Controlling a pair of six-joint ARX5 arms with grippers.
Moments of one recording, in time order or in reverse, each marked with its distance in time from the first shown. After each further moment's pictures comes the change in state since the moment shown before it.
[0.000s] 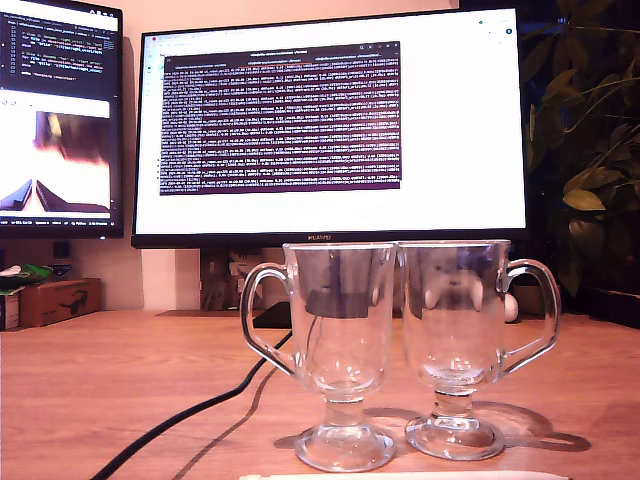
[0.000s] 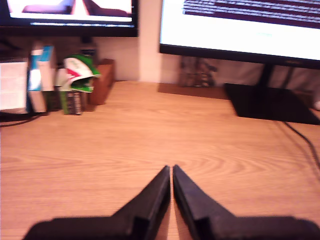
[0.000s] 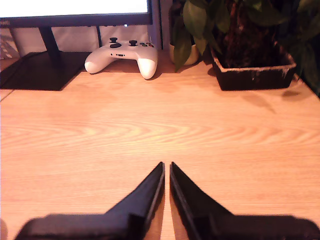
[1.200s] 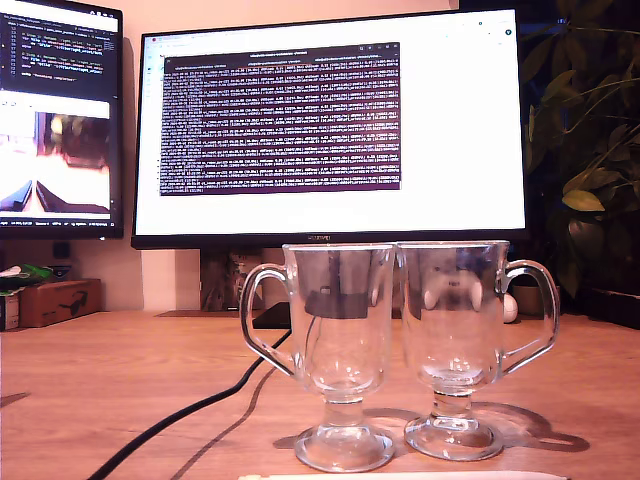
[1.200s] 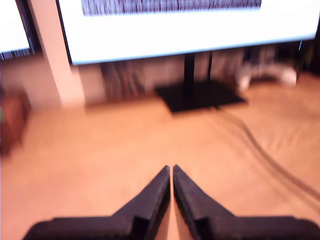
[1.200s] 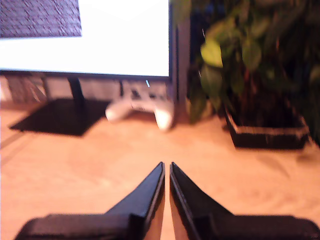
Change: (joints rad) left arm 0.010 0.586 -0.002 0.662 0.330 0.184; right arm 0.000 0.092 0.000 0.300 -0.068 -0.024
